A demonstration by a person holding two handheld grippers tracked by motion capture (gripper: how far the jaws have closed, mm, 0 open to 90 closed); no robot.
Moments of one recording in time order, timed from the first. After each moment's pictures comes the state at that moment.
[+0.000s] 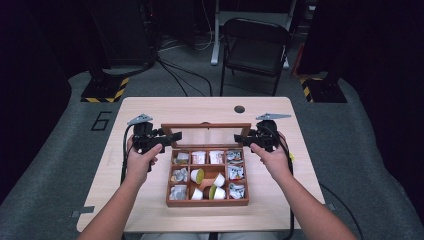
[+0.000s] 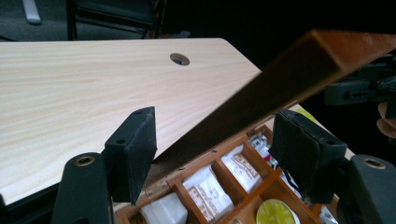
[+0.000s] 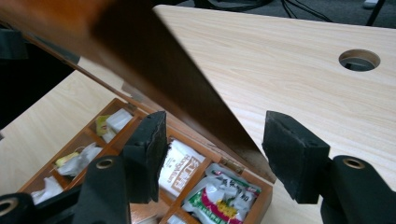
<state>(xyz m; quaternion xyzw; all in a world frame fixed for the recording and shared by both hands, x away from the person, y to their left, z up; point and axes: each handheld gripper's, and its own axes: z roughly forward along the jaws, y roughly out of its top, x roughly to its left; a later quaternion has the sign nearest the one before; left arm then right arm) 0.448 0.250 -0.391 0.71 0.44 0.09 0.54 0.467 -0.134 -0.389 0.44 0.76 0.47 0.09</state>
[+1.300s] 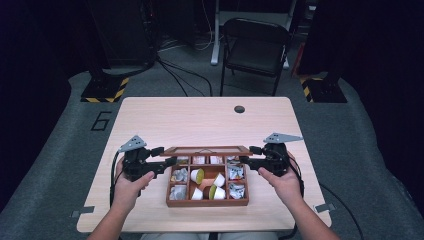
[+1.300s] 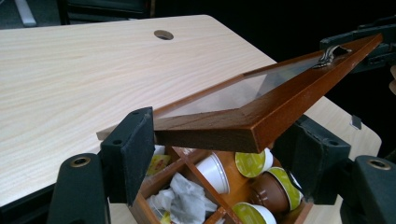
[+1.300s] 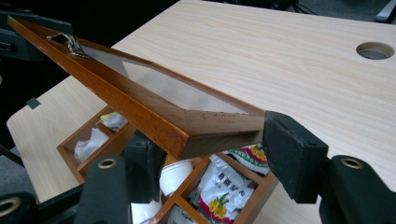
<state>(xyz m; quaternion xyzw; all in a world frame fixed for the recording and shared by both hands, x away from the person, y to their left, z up) 0.374 0.257 -0.397 0.74 0.41 0.10 0.53 0.394 -0.146 -0.388 0.40 0.77 0.48 0.10</state>
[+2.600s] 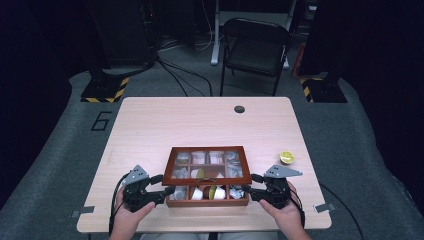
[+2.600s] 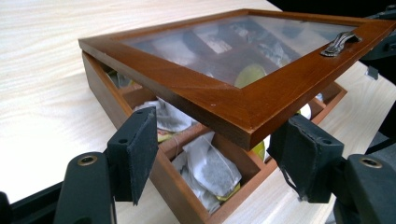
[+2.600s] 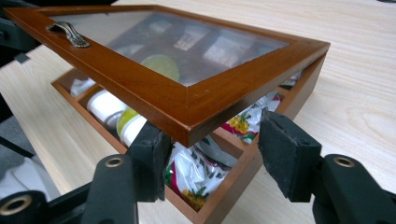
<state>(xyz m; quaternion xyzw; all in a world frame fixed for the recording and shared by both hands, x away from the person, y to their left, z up) 0.320 0.255 -0.452 0.76 0.42 0.11 0.48 0.334 -0.152 -0.448 0.40 0.78 0.47 0.12</state>
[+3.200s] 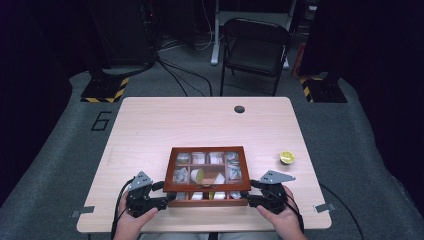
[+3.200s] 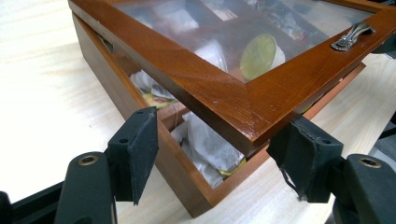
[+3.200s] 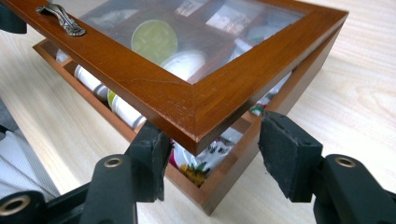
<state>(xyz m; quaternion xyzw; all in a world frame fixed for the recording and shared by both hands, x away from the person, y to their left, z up) 0.314 0.251 -0.471 0.77 0.43 0.10 0.45 0.328 -0.145 -0.465 0.39 0.81 0.43 0.12</state>
